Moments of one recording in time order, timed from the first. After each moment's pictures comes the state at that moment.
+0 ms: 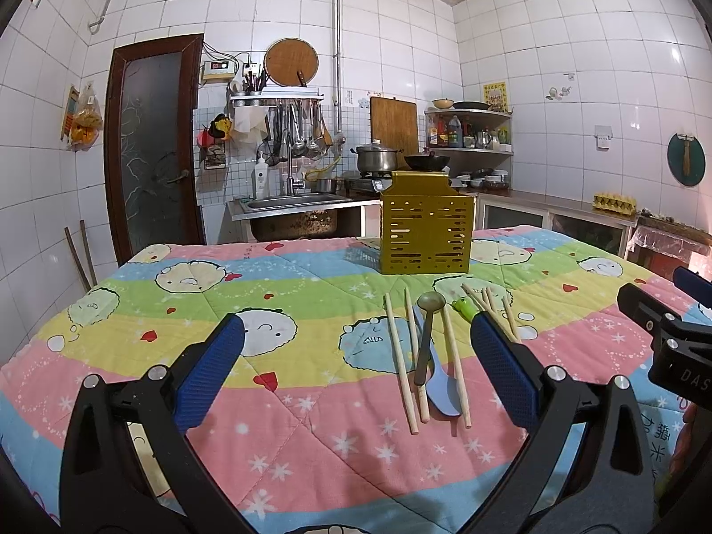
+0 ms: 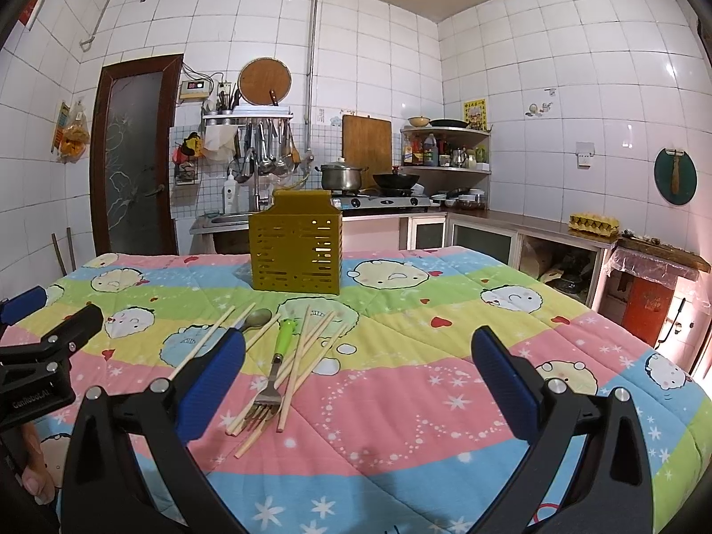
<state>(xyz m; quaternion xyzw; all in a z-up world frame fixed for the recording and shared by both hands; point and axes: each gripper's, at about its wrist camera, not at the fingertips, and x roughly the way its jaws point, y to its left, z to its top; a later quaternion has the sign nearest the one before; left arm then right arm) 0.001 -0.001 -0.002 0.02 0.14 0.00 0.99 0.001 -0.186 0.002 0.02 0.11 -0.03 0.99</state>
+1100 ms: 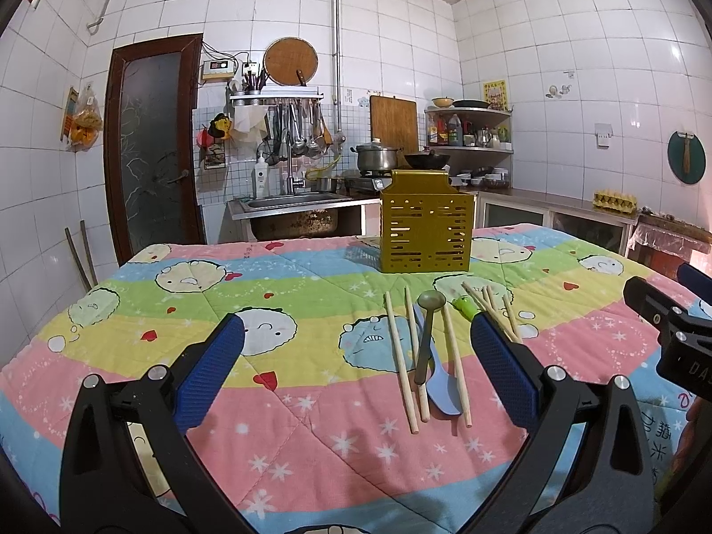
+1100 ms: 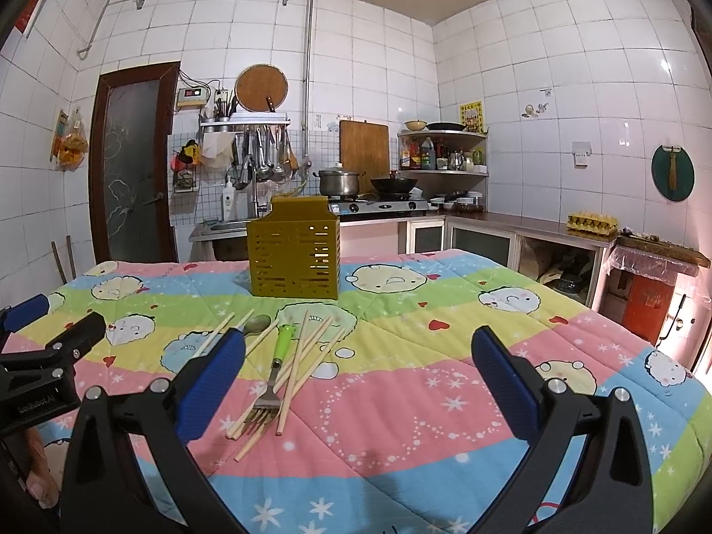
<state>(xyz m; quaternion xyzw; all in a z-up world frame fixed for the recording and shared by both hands) 0.001 -0.001 0.001 0.02 0.14 -0.01 0.99 -0.003 -0.187 0.005 0.02 0.11 -0.04 0.99</state>
